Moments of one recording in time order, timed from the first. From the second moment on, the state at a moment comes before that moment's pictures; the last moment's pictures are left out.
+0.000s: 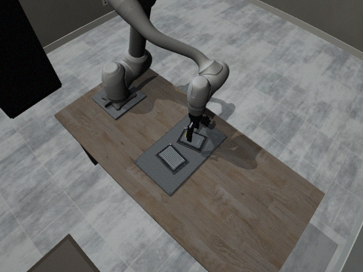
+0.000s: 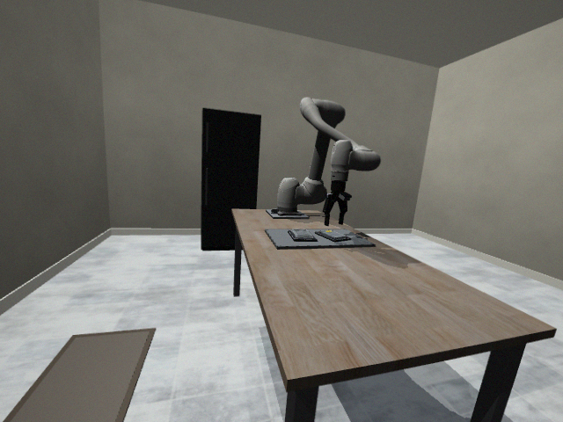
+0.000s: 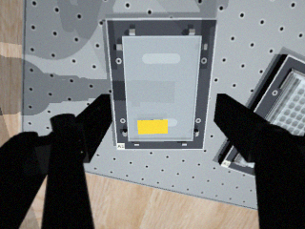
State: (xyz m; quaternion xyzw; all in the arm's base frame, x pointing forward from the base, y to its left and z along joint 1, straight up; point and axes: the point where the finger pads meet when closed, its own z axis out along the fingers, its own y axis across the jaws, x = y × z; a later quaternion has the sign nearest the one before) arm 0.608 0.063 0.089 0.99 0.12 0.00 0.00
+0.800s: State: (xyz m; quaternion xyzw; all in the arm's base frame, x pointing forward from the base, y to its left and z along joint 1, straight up) arm 0.608 0.063 0.061 0.99 0.12 0.00 0.00
